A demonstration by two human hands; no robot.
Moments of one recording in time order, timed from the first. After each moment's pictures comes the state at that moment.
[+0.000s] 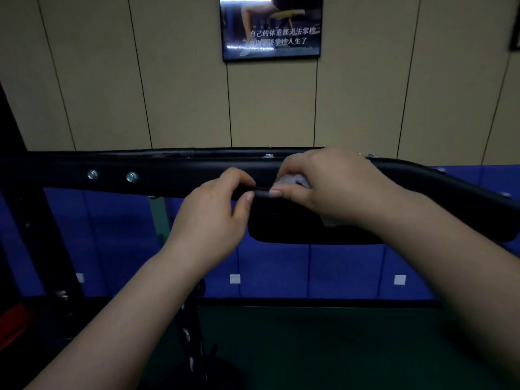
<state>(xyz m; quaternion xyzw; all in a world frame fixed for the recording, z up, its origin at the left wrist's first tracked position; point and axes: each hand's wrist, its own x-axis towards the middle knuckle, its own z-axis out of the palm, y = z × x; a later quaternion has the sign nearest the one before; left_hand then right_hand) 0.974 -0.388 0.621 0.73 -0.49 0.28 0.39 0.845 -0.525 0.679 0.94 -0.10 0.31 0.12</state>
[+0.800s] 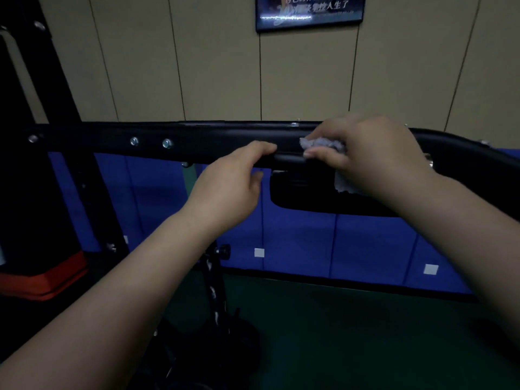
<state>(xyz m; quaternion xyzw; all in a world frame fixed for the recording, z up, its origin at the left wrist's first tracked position) 0.957 -0.370 0.617 0.79 -0.46 0.24 0.32 0.832 -0.536 0.662 0.91 -0.08 0.40 0.08</state>
